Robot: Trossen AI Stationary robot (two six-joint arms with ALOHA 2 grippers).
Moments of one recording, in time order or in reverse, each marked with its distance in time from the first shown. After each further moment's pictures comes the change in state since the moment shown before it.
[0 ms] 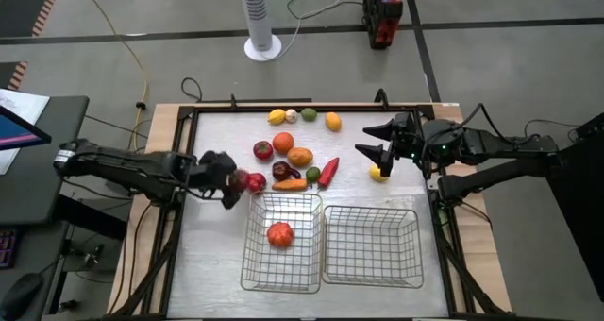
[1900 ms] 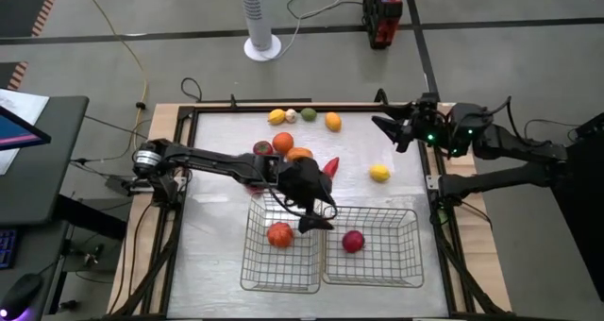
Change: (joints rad) left arm 0.031 0.842 0.768 0.426 0.634 0.318; right arm -0.133 -0.114 0.000 0.101 -0.014 0.083
